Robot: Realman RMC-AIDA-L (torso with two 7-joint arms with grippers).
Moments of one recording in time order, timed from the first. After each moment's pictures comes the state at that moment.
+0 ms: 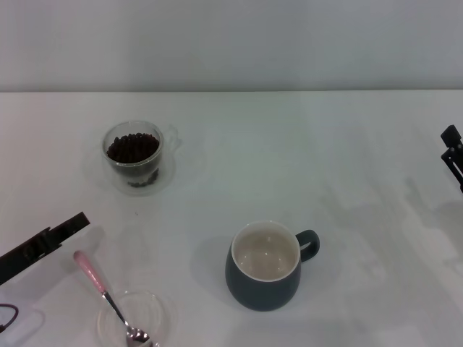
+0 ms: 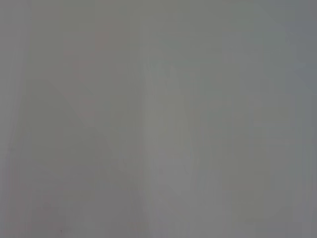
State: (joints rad) left arm -0.36 -2.03 0.74 0.26 -1.56 -1.28 1.50; right arm 0.26 2.01 0.08 0.18 -1.64 -1.55 0.23
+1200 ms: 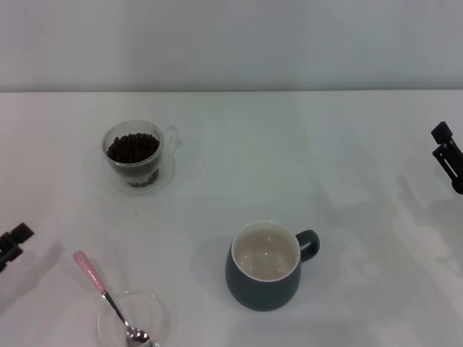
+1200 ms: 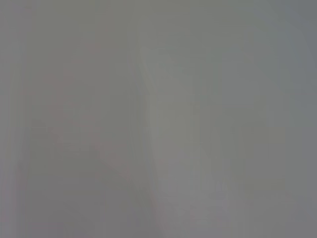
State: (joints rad) left arm -0.21 -1.97 0.75 0.25 -1.69 -1.38 1.43; right arm 0.27 2.01 0.08 0.20 -1.65 -1.55 0.32
